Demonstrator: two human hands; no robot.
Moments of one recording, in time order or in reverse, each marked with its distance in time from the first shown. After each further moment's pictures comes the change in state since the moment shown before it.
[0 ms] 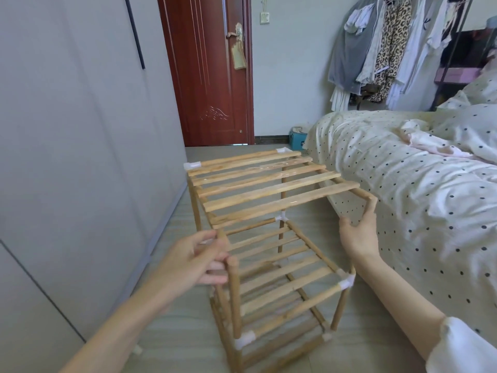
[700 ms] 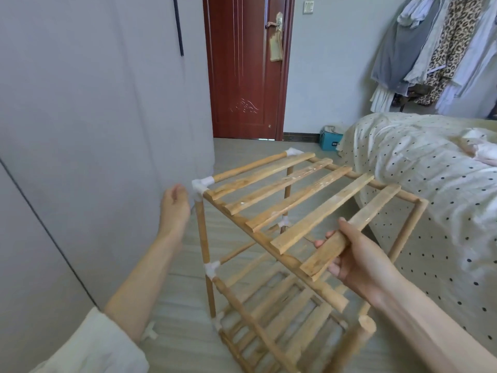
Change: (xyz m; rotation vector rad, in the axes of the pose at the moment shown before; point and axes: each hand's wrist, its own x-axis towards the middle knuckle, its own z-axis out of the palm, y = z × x) left_hand 0.123 -0.042 -0.074 -0.154 0.676 0.093; right_hand -0.039 -0.047 0.035 0.720 -0.638 0.471
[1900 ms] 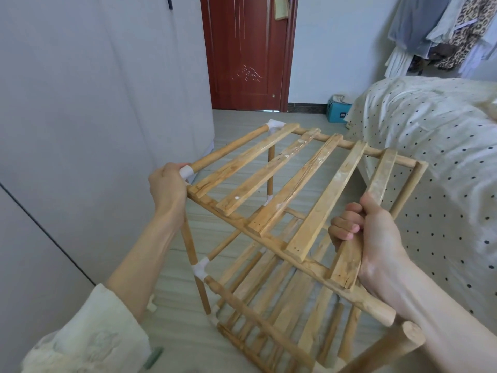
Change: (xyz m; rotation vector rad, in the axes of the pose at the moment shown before) left_hand 0.006 -0.007 0.029 -0.102 0.163 -0.064; right_hand 0.016 -0.005 0.006 0.467 0.209 -0.076
